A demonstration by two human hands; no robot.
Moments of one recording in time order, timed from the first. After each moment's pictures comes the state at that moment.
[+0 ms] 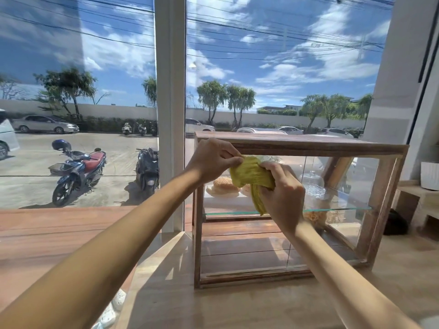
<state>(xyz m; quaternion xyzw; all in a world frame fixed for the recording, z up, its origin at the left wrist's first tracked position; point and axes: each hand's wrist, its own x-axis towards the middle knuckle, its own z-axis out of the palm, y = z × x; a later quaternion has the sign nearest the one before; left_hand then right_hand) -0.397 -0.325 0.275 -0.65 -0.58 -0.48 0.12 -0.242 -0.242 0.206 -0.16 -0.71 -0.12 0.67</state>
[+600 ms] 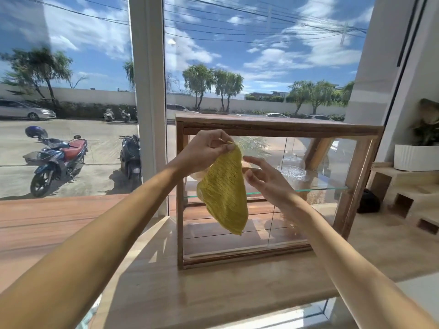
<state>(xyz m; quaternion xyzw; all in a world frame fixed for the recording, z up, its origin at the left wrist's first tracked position) -0.380 -0.314 0.256 -0.67 -0.54 -0.50 -0.09 -0.206 -0.223 0.195 -0.18 -0.80 0.44 0.36</state>
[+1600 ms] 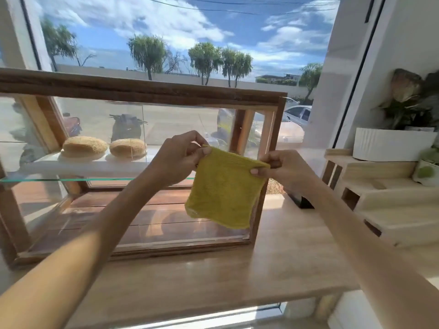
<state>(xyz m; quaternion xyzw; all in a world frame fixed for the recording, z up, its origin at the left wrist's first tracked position) -0.156 -0.098 0.194 -0.59 -0.62 -0.51 -0.01 0.042 0.058 0.184 -0.22 -0.84 0.37 0.32</state>
